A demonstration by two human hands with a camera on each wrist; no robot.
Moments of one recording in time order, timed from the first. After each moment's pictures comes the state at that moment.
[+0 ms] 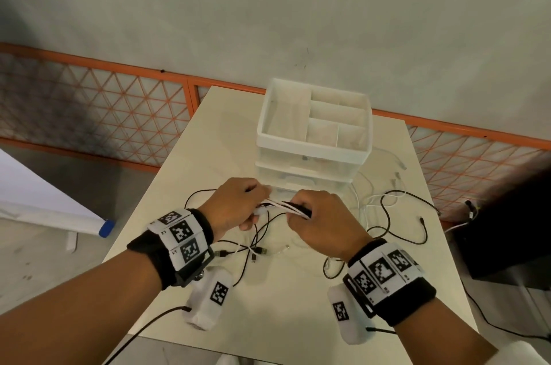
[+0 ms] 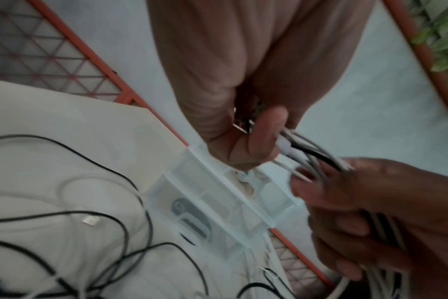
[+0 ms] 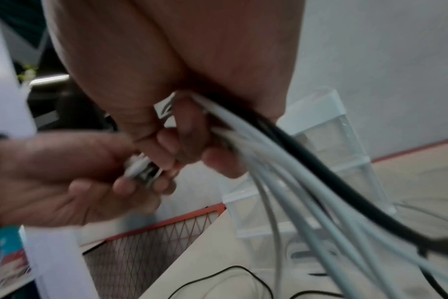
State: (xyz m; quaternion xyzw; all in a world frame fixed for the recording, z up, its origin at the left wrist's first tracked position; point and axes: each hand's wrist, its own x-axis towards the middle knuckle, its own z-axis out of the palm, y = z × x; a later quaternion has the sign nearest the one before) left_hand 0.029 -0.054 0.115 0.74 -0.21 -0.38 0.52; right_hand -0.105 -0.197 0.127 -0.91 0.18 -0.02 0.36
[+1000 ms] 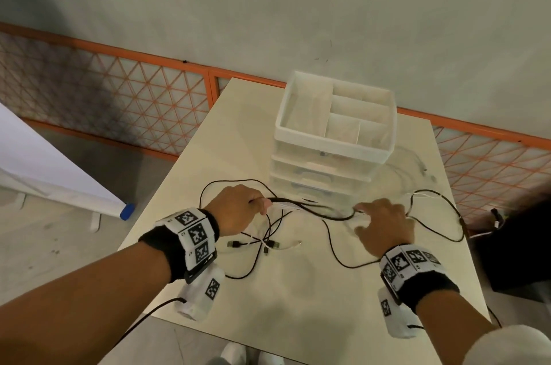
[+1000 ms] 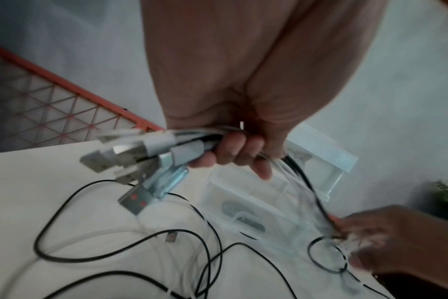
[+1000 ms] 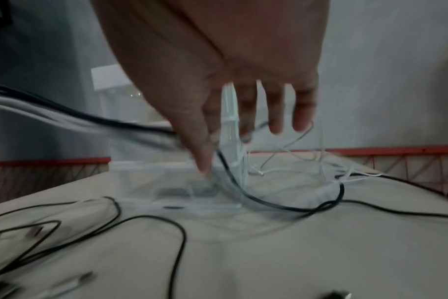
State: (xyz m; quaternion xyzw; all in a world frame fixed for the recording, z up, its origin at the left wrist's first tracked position) left_hand 0.042 -0.032 0.090 0.86 -0.34 -0.27 0.25; right_hand -0.133 -0.274 0.055 -0.92 0.37 0.07 0.06
